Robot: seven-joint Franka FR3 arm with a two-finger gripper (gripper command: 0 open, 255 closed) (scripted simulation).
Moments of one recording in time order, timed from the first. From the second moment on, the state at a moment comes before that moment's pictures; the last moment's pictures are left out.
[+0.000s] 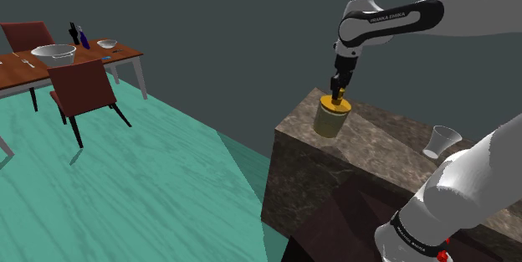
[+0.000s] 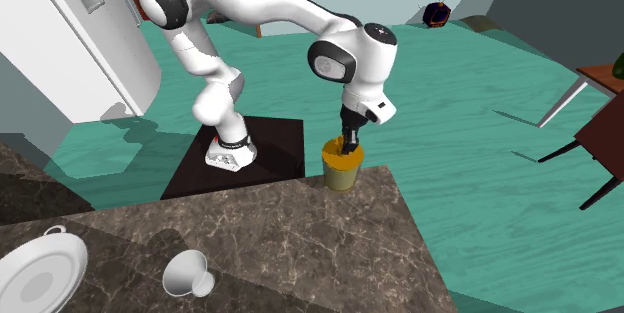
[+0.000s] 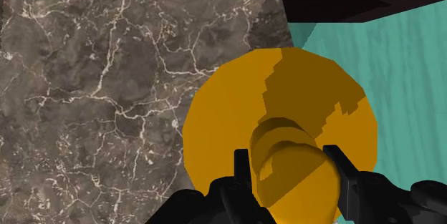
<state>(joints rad) -0.09 -0.20 -0.24 -2.17 -0.08 1.87 -0.36</state>
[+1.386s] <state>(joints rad) -0.09 -0.22 -0.22 -1.90 -0.08 1.59 -0.37</state>
